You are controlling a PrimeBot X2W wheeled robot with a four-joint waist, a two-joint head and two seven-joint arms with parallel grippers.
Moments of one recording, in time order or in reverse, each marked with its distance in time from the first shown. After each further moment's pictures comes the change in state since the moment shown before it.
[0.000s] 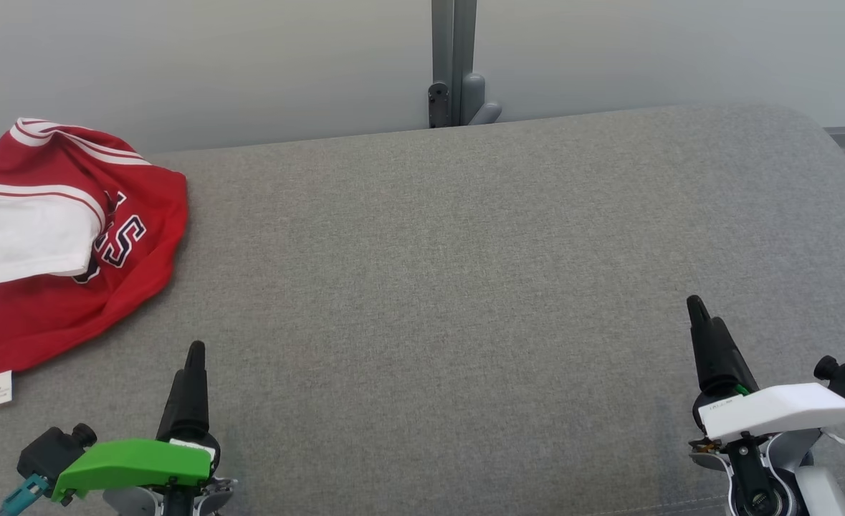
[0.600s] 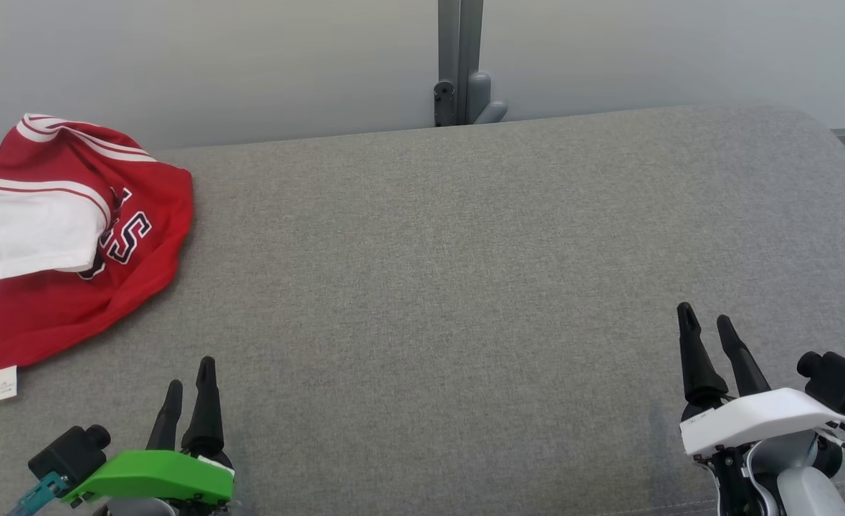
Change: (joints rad) left arm 0.017 0.010 -0.015 0.028 0.298 -0.001 -0.059; right arm 0.007 -0.006 0.014 0.013 -0.319 0.000 -0.058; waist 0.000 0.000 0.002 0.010
